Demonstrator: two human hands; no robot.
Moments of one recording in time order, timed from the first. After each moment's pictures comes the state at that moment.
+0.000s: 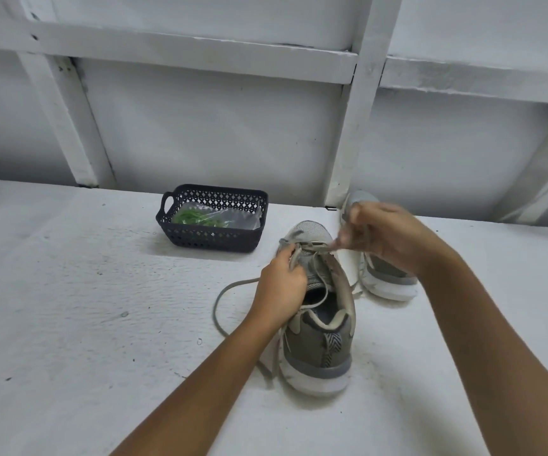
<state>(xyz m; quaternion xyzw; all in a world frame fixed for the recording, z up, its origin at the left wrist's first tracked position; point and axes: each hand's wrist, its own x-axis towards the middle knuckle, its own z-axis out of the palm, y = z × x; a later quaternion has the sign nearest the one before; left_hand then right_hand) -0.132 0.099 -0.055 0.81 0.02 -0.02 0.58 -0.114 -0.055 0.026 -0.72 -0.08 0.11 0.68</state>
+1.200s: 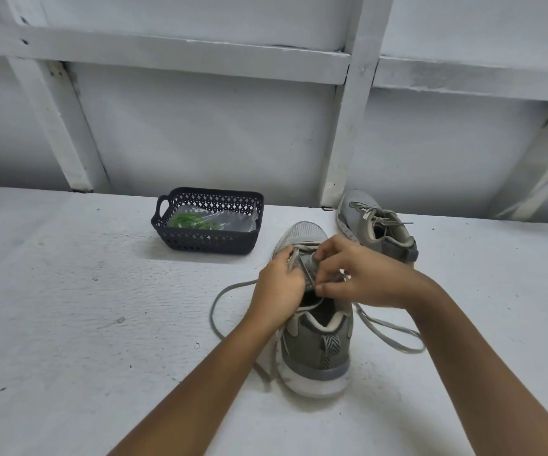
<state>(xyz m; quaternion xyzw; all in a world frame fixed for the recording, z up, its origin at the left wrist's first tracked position) -0.128 0.099 -0.056 0.84 0.01 -0.01 0.55 -0.138 -0.041 0.003 -0.94 -0.23 0.09 0.25</state>
